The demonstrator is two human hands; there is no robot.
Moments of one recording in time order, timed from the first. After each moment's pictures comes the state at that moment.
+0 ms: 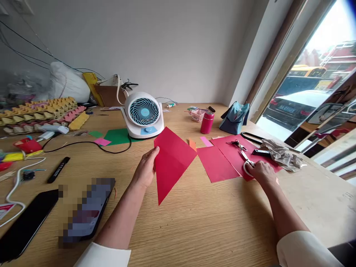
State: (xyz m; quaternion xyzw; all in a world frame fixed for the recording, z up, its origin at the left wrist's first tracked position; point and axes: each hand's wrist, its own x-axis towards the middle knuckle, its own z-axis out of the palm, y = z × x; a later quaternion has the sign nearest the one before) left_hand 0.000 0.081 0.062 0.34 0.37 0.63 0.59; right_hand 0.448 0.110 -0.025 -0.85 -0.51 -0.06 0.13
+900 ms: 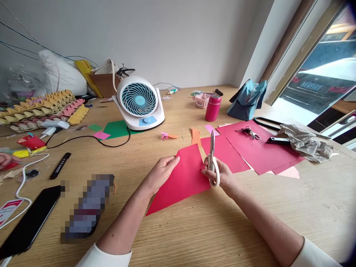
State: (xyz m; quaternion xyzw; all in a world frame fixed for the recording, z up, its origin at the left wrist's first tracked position) left_hand 0.029 0.066 0.043 0.54 0.46 0.40 0.57; right_hand 0.257 0.061 0.002 -0.44 -0.49 0.60 0.45
